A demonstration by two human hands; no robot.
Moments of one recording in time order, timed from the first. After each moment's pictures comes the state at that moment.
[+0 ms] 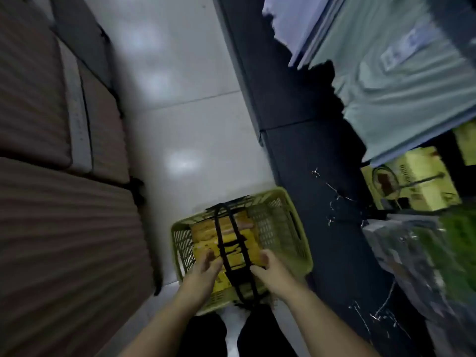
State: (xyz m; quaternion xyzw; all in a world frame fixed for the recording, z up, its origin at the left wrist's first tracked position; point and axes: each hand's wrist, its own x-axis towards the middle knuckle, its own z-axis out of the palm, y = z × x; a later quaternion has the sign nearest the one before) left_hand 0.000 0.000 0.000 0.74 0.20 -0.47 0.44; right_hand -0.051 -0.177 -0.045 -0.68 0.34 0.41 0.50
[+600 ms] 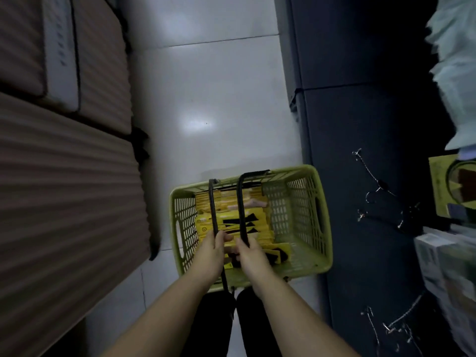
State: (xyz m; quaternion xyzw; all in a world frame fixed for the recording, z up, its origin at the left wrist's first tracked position) left_hand -0.011 -0.016 -0.109 0.70 0.30 -0.43 0.48; right_hand -0.027 -0.118 -0.125 -0.58 0.43 0.44 0.53
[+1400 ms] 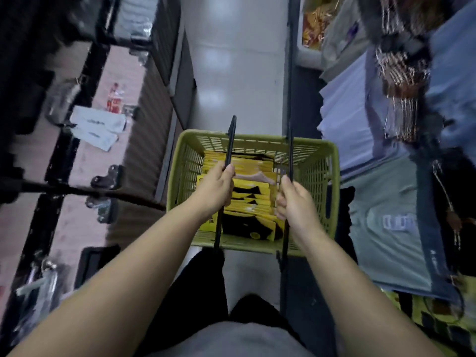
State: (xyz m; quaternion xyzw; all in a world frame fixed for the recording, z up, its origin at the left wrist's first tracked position) left_hand 0.303 0.019 0.269 0.72 0.15 -0.23 0.63; right_hand 0.280 -0.147 0.279 -0.70 0.24 0.21 0.64
